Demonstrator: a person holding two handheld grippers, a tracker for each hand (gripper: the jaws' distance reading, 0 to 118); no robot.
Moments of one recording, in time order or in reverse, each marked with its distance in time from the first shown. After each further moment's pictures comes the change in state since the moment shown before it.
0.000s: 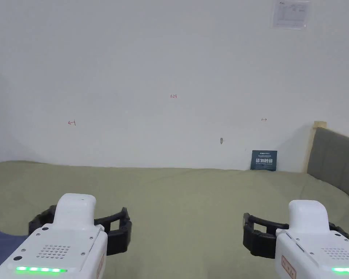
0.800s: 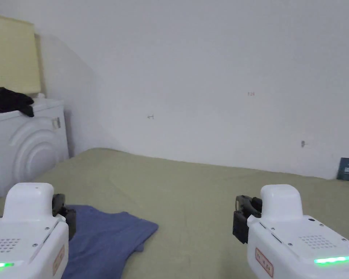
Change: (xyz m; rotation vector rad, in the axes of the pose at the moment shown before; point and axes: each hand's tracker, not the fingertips) left arm -0.150 0.005 0.105 -0.047 0.419 0.078; right arm -0.175 0.027 0.003 0.018 0.492 0.028
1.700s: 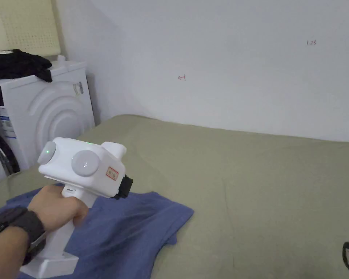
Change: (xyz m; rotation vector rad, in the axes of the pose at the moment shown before) left arm 0.053 -0.001 -0.356 -0.782 -0.407 -0.235; right arm 0.098 -0.069 -0.076 -0.251 -0.139 -0.089
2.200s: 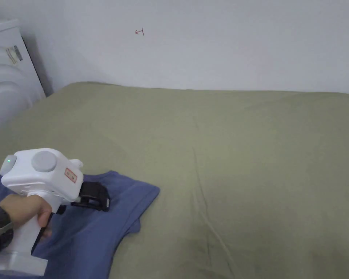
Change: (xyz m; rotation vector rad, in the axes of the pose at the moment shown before) left arm -0.029 0.001 -0.171 -0.275 -0.045 0.215; right arm 0.058 -0.042 -0.043 -0.135 0.006 -0.101
